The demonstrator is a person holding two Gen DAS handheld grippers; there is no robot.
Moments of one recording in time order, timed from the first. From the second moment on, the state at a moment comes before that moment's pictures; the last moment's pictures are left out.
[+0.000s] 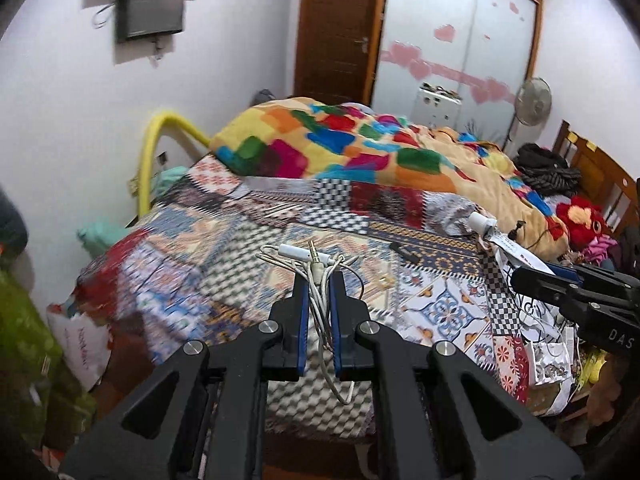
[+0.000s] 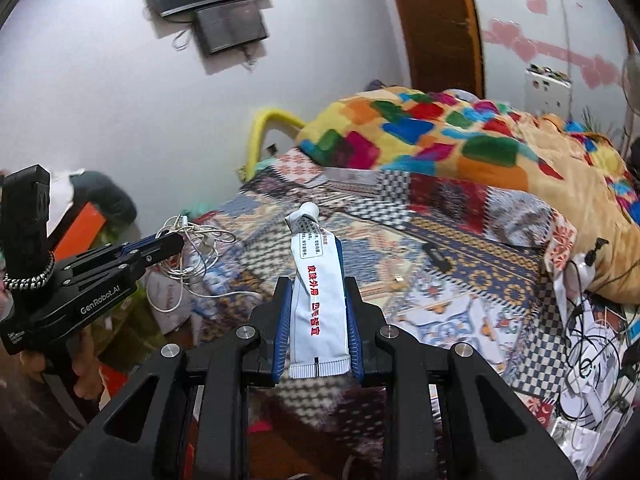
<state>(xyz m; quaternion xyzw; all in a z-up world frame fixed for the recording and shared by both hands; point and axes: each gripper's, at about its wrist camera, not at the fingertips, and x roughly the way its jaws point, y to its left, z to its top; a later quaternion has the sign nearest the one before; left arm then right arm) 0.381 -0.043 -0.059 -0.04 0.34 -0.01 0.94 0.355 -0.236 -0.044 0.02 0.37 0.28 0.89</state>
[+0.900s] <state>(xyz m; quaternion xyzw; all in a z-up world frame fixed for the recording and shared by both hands) 0.203 0.165 -0.132 -0.10 0.40 0.14 0.90 0.238 0.025 -0.111 -0.14 0.41 0.42 0.79</state>
